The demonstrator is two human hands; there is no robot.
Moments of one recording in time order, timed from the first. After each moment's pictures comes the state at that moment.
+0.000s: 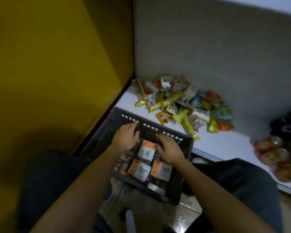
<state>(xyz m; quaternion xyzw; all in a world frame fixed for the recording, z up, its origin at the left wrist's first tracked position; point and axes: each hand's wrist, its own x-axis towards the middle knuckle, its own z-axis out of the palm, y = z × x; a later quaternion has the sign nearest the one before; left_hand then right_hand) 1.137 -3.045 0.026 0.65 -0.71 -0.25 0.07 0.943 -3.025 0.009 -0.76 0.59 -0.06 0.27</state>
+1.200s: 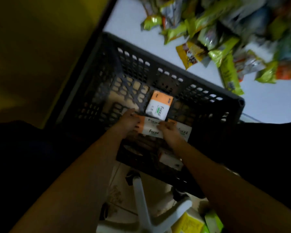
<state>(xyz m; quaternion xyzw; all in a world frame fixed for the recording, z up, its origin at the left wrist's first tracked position) 1.146 -3.068 -0.170 0.73 -0.21 -0.65 0.09 0.998 -3.041 -0.175 -0.27 0.73 -0.09 0.62</state>
